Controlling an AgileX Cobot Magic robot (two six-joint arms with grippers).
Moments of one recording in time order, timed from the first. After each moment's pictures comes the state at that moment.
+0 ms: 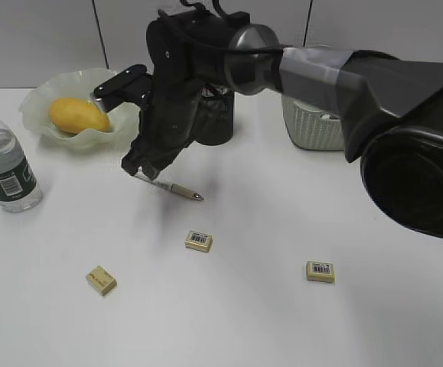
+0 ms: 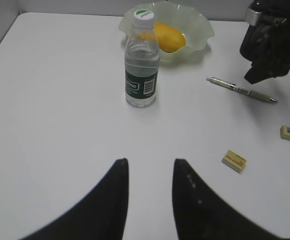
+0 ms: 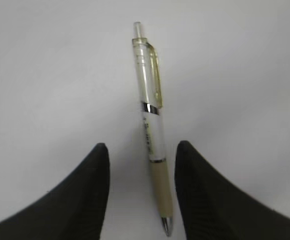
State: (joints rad) left arm -0.05 -0.01 -0.53 -0.02 1.07 -0.09; right arm 0.75 2.52 -2.22 0.06 0.97 -0.27
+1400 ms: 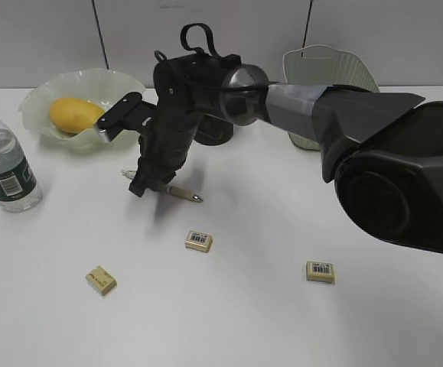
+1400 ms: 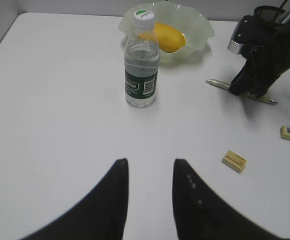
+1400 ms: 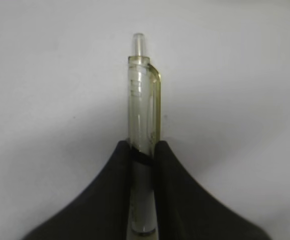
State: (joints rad) left arm -0.05 -0.01 -0.53 -0.02 1.07 -0.09; right arm 0.73 2.63 -2.23 0.12 0.85 -0.46
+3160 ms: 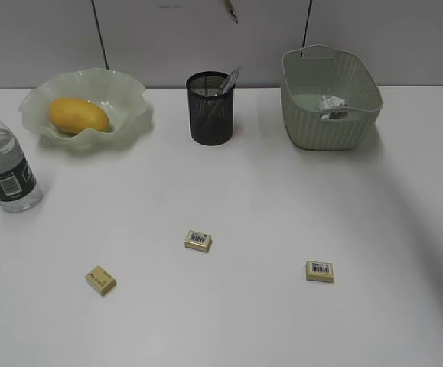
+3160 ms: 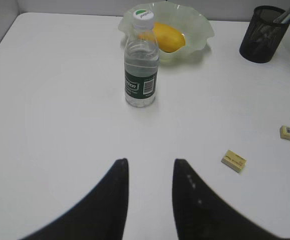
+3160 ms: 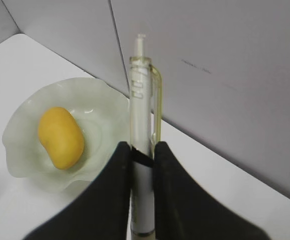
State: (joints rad) left arm -0.05 -0.01 -0.53 -0.02 1.07 -0.09; right arm 0.43 2.32 -2.39 0.44 0.71 -0.40
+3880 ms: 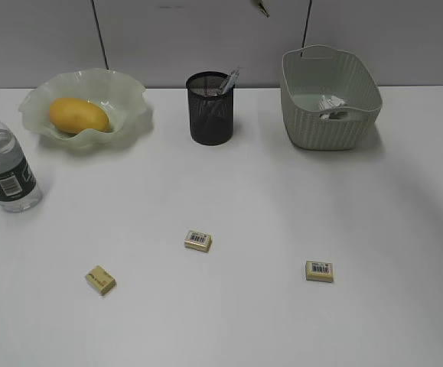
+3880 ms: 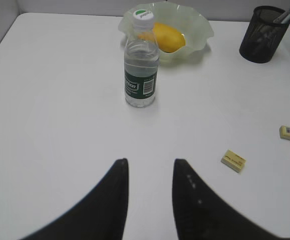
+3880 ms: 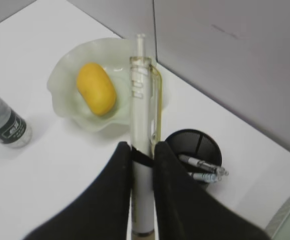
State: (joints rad) left arm -0.05 -0.01 -0.53 -0.02 1.07 -0.09; right arm 0.43 2.08 -2.16 0.45 0.86 -0.46
